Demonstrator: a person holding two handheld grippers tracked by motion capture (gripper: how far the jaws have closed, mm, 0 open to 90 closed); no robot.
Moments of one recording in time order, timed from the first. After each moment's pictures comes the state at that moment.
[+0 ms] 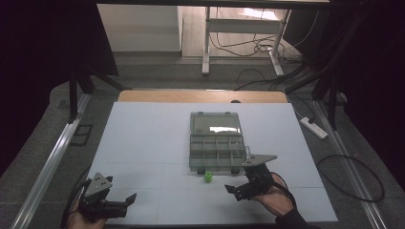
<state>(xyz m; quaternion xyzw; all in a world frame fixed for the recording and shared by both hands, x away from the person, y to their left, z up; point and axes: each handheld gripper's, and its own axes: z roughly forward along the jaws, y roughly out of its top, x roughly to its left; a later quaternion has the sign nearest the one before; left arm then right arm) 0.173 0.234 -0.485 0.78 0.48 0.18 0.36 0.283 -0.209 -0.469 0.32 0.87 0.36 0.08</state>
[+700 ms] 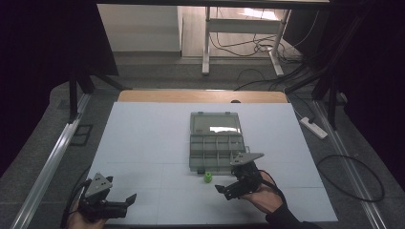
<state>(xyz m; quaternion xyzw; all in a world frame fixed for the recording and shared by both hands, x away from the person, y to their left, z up) 0.173 0.233 -0.485 0.78 0.48 0.18 0.36 0.287 -0.180 -0.473 0.30 0.88 0.35 0.07</state>
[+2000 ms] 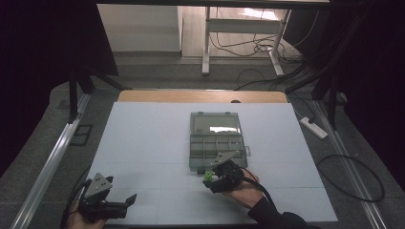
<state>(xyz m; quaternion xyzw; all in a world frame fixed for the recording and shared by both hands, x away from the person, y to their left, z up) 0.173 0.233 -0.485 0.78 0.47 0.18 0.36 0.301 -0.136 -0.493 0.26 0.91 0.31 0.07</state>
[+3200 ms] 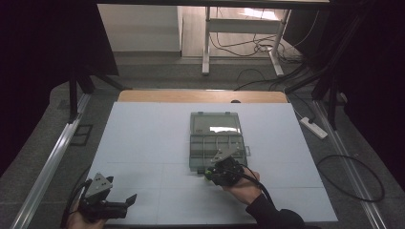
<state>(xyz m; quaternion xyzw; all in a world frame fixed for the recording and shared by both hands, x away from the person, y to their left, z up) 0.173 0.233 -0.485 0.78 0.47 0.18 0.36 0.306 -0.135 -0.483 0.25 0.91 0.33 0.07</state>
